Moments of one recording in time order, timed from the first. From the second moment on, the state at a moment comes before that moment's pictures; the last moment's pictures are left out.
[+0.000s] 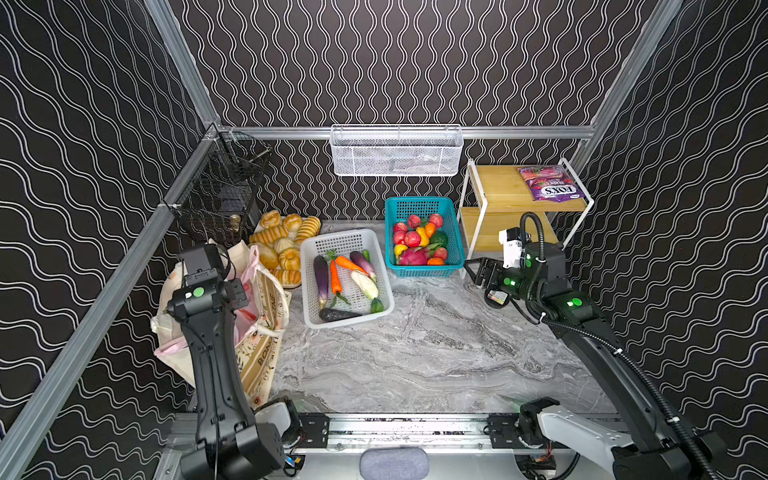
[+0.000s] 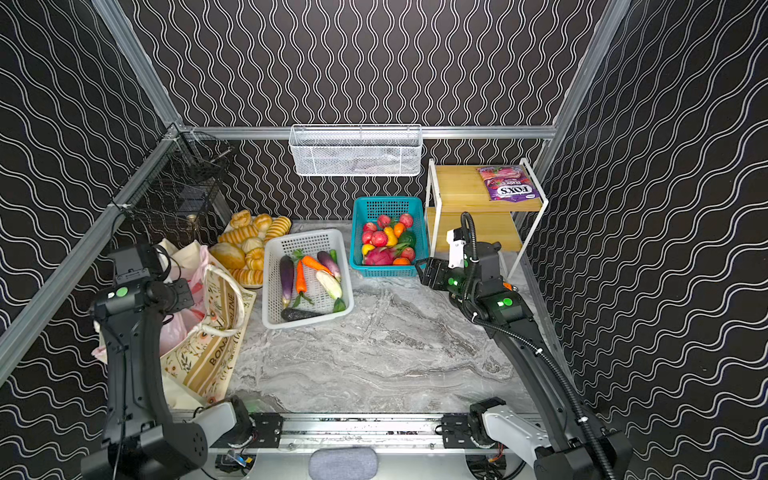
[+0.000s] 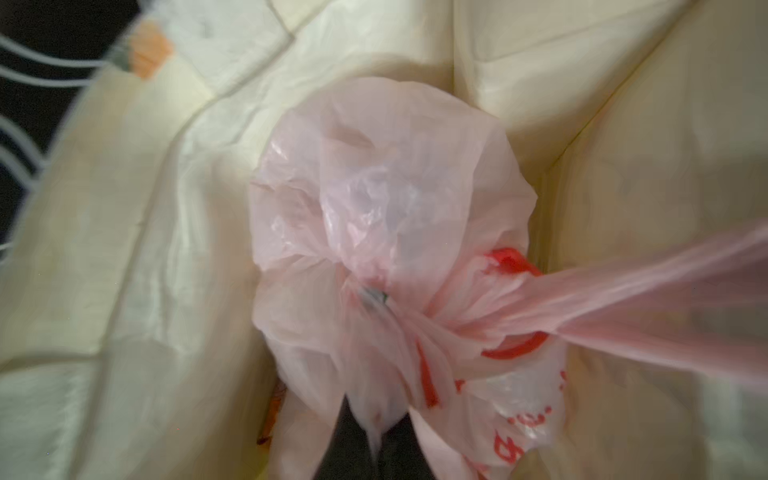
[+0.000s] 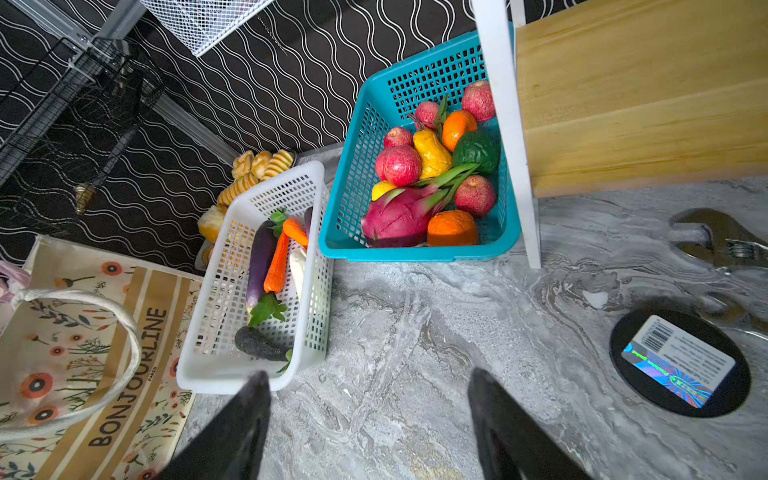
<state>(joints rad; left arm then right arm) 0.42 1.14 1.30 -1.11 -0.22 0.01 0.30 1.07 1.06 -0.49 -0.25 0.45</state>
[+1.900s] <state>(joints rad) -0.05 1.34 0.40 0.55 -0.17 0.01 0.02 1.28 0.20 0.92 0.24 0.06</state>
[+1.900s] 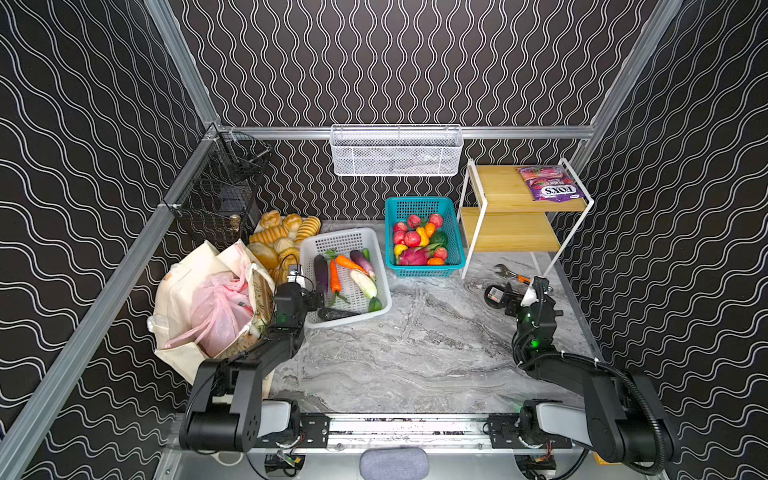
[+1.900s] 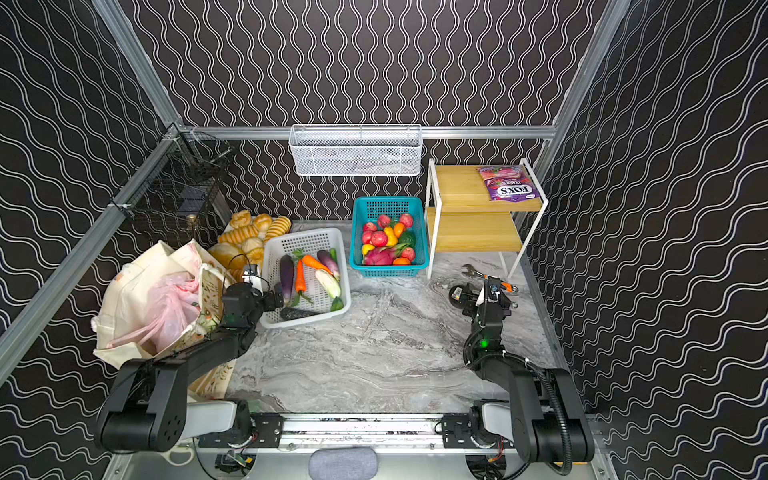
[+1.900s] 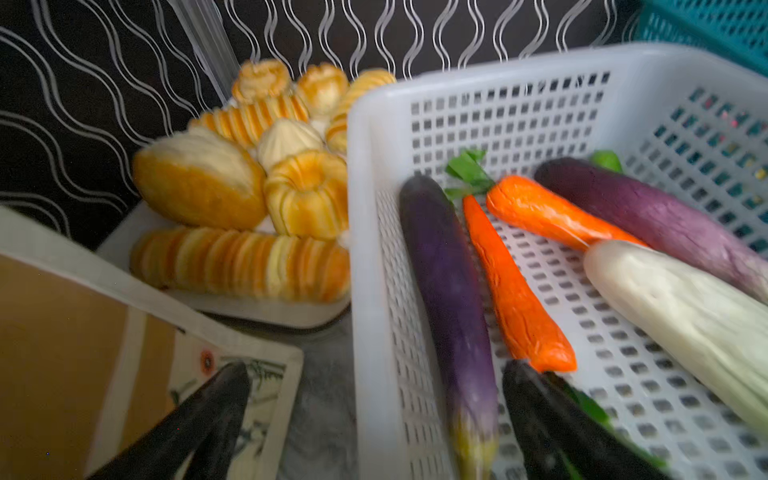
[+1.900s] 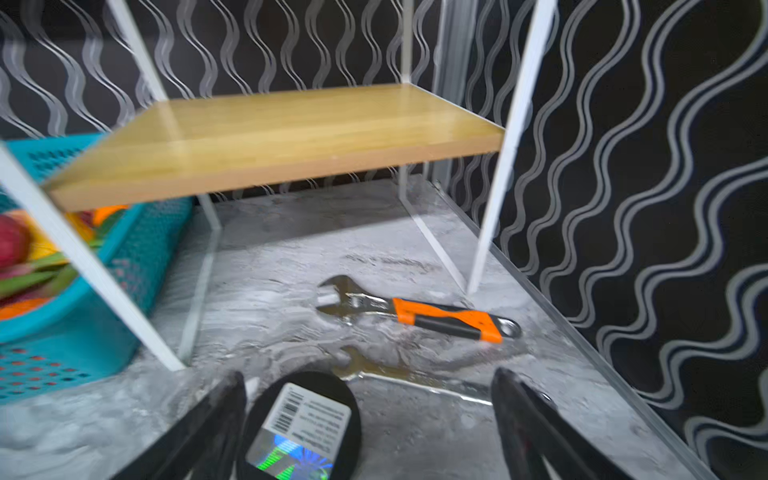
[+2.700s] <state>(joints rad) -0.02 1.57 0.29 0.95 -0.04 0.07 0.01 1.56 0.11 1.43 0.23 0.06</state>
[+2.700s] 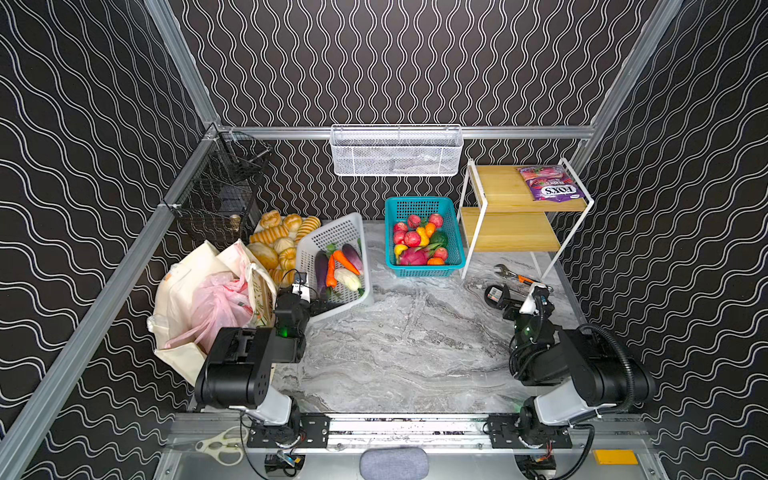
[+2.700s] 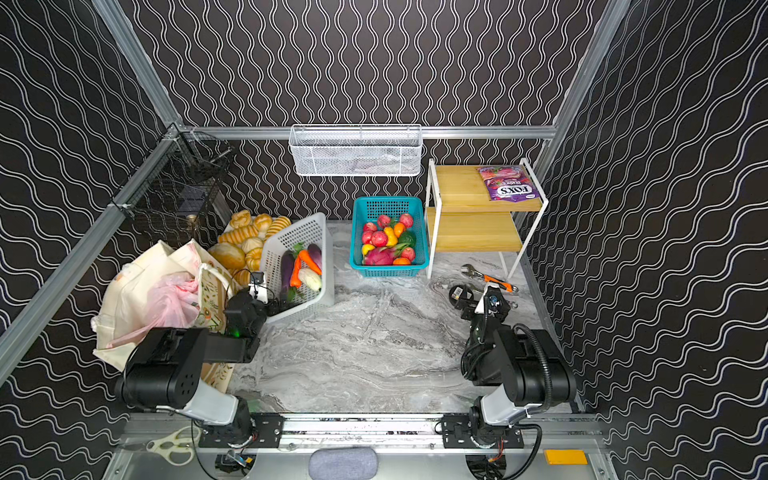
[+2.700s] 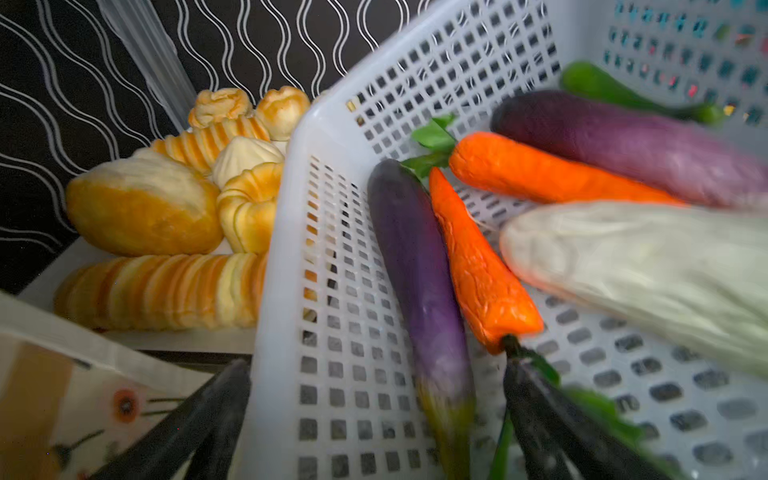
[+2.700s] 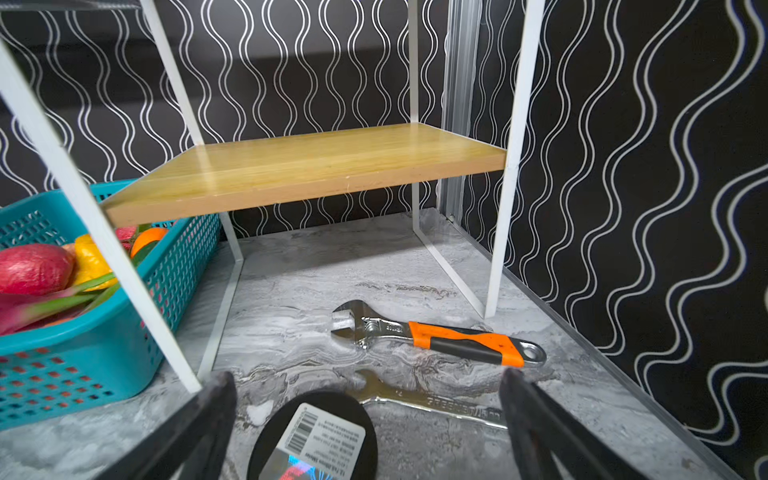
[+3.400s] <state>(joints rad) -0.02 1.37 0.46 0.64 -0.02 0.03 0.01 1.55 0.14 1.33 0.24 0.07</state>
